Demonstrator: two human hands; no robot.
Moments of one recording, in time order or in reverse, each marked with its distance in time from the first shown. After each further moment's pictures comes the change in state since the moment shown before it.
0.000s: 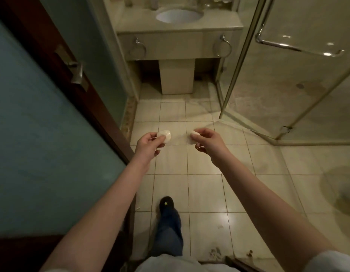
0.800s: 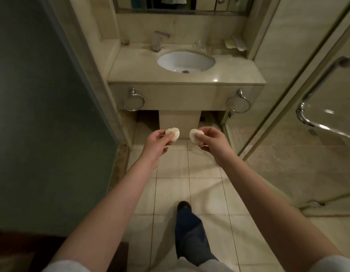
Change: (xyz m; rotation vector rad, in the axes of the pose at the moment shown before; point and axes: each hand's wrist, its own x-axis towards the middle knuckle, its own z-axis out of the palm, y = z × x) left_hand 0.491 0.236 0.041 -0.037 -0.101 0.061; right_hand 0.497 -0.214 0.035 -0.009 0.102 -0.060
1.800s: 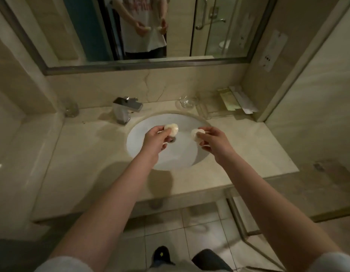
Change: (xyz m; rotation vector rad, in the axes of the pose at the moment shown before) left_hand 0.632 0.270 0.123 0.005 -0.094 -0.012; right_hand 0.624 -0.228 -0.031 0.045 0.195 -0.010
